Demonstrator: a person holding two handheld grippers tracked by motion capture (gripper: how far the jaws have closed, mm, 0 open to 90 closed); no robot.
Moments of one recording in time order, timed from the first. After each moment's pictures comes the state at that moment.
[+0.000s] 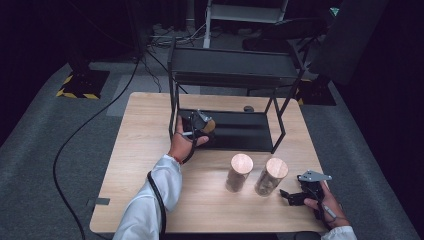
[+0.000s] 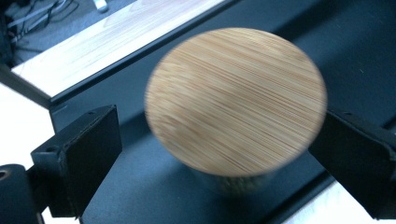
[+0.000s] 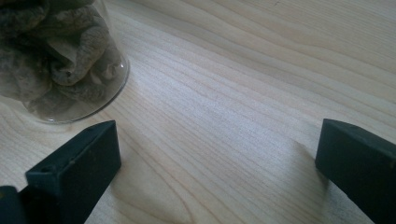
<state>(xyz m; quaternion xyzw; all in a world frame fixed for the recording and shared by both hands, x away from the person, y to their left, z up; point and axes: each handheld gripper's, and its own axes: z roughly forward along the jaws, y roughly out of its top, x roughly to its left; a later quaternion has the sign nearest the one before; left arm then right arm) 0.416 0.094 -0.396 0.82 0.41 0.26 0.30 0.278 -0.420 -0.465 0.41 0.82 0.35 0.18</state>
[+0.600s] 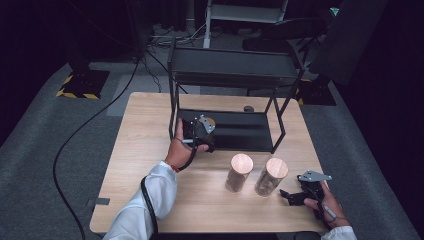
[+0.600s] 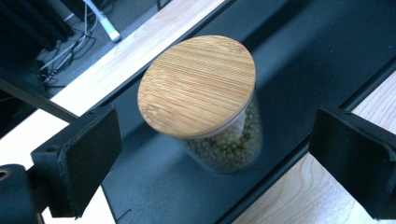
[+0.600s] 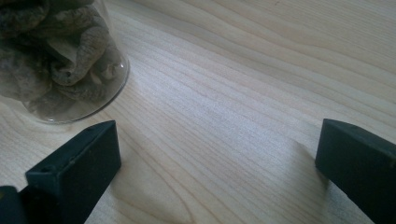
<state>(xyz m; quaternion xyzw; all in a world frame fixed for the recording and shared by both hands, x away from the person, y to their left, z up) 0.374 0.092 -0.390 0.83 0.35 0.32 0.29 0.278 -0.420 -0.465 0.41 0.82 0.35 0.18</state>
